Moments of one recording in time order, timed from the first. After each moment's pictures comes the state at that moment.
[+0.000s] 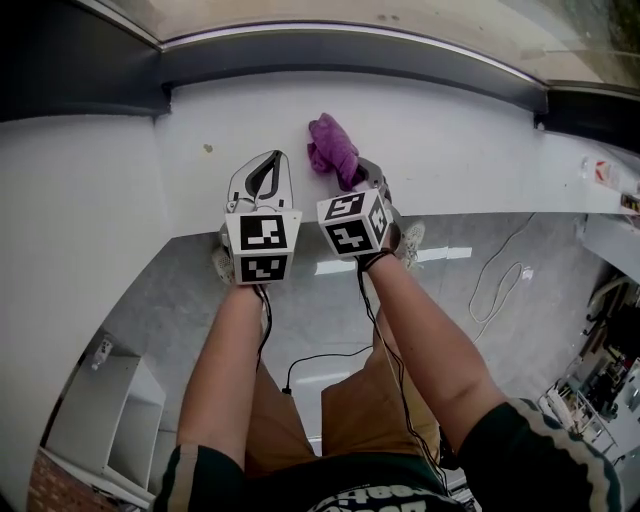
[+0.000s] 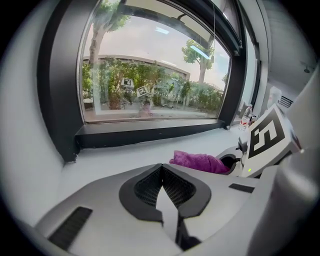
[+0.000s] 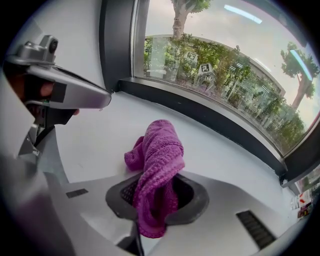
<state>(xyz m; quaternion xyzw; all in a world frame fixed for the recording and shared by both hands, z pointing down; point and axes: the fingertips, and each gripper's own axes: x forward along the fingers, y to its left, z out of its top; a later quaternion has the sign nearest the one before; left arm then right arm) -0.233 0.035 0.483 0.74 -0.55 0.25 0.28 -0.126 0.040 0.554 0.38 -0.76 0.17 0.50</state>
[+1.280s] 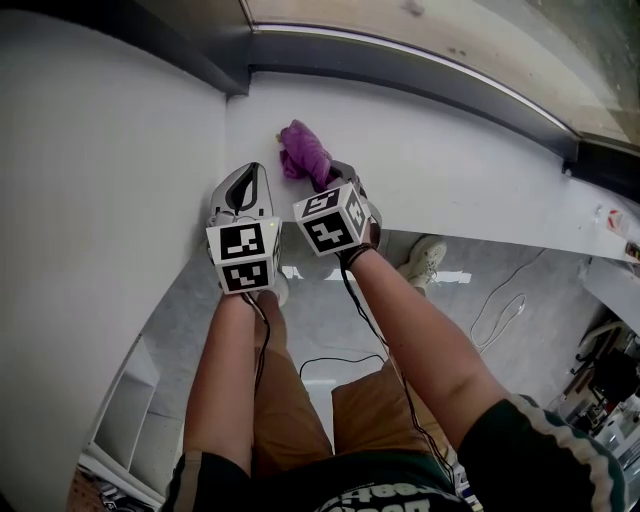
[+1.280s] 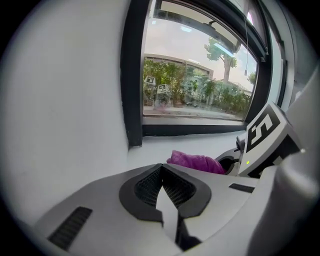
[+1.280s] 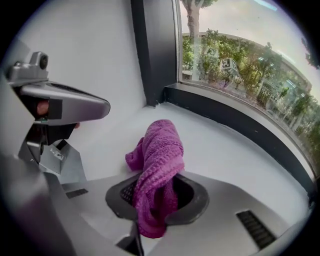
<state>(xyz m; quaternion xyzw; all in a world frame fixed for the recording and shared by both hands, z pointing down) -0.387 0.086 0.478 0.65 -0.64 0.25 0.31 -0.298 0.076 0.555 0.26 -0.81 0.20 0.48</state>
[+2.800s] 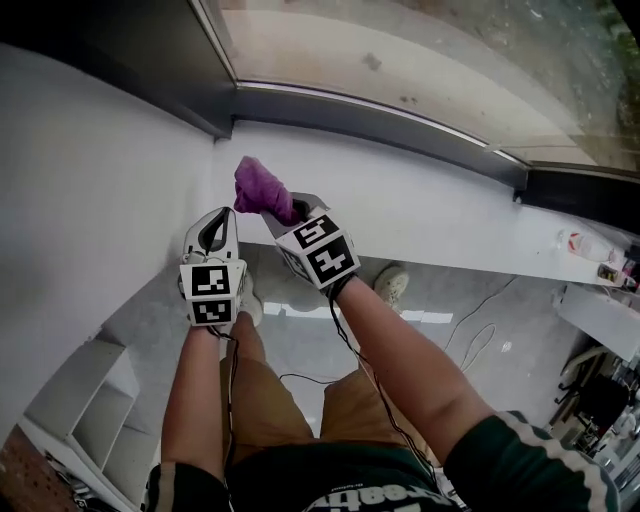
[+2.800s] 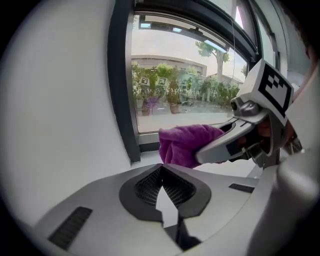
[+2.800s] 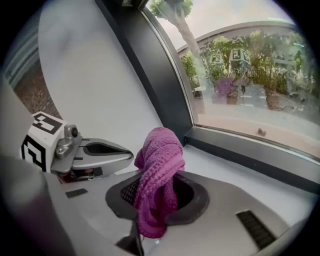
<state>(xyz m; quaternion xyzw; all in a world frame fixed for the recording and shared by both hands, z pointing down) -0.370 0.106 0.386 0.66 -0.64 0.29 0.28 -0.313 0.076 0.399 0.14 -0.89 0.28 0.33</state>
